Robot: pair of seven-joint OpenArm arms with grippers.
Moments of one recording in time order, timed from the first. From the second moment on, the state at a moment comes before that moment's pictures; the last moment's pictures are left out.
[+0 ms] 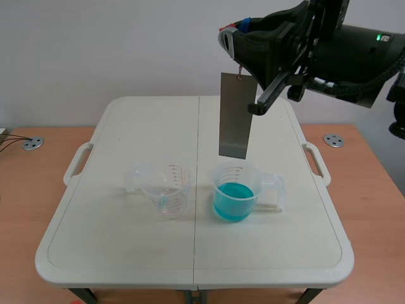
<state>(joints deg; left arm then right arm) 34.1 -38.1 -19.7 89.6 -3.3 -44.2 -22.7 3.2 24.9 -9.4 103.8 17.5 40.5 0.9</state>
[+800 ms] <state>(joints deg) 3.6 -29.5 14.2 89.6 1.6 -45.1 -9.2 3.2 24.9 -9.4 103.8 18.0 40.5 0.9</state>
